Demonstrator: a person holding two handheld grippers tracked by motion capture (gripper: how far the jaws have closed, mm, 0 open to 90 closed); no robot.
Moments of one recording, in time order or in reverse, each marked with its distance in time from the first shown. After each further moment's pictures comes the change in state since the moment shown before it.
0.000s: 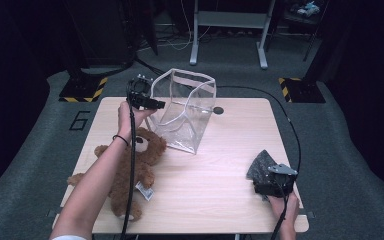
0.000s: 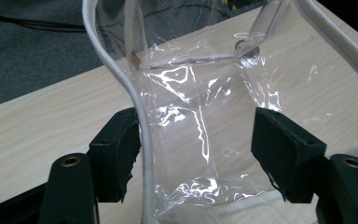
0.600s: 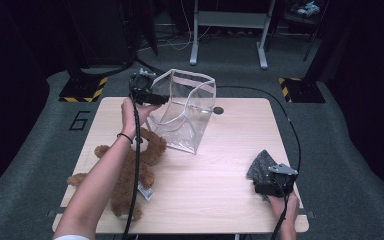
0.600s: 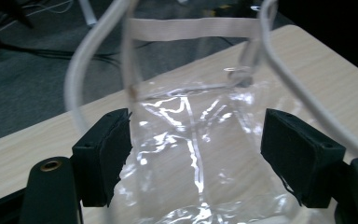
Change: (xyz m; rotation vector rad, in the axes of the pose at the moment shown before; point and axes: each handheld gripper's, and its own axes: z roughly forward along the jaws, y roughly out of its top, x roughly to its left) left arm -0.027 0.018 -0.008 -0.090 -0.001 0.030; right arm -0.001 0.000 0.000 0.006 0.012 -0.001
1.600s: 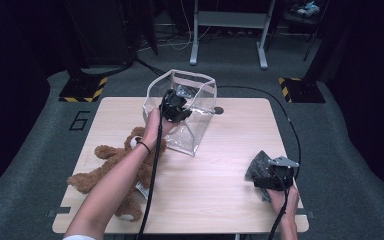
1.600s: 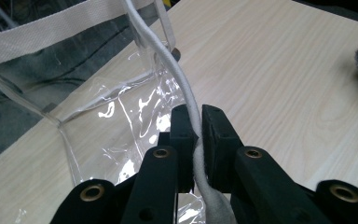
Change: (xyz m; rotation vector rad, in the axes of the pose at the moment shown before) left arm -0.072 -0.018 0.031 0.055 -0.142 0.336; right arm 0.005 0.031 -0.016 -0.021 0.030 0.009
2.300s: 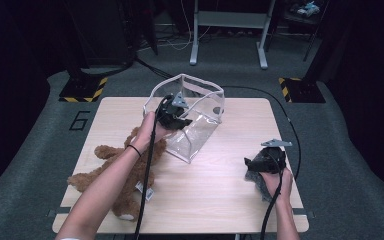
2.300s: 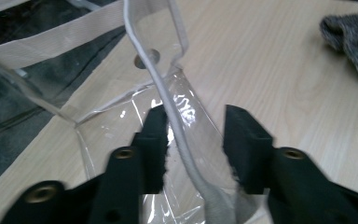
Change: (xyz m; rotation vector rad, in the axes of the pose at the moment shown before) left arm -0.006 -0.013 -0.014 -0.011 -0.060 0.128; right arm 0.003 0.056 0.015 0.019 0.082 0.003
